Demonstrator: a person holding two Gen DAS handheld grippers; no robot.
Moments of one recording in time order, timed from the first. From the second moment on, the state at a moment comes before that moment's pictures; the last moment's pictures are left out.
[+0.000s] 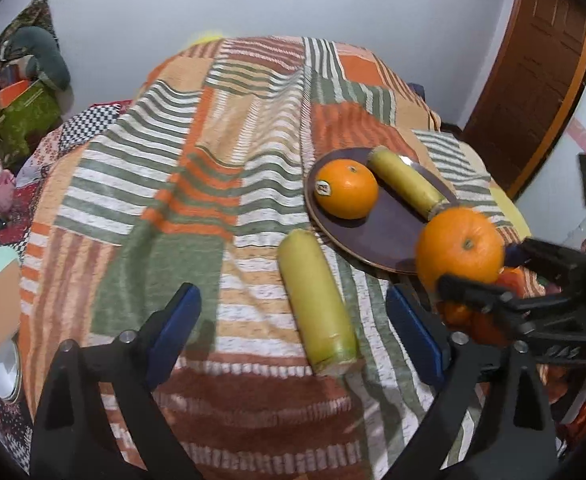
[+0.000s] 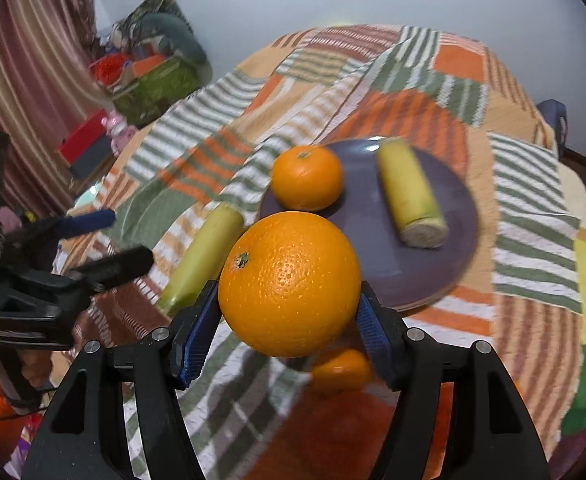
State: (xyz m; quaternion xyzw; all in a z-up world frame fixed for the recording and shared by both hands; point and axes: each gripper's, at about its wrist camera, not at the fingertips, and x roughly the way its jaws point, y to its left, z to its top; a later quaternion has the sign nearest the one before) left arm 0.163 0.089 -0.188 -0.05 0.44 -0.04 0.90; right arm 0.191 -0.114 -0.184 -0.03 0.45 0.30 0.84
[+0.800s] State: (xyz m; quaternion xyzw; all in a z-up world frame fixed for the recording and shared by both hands) left arm 0.213 0.069 -0.238 -0.05 0.52 -0.04 0.85; right arm 0.204 -0.170 -0.176 0.01 0.43 0.26 0.87
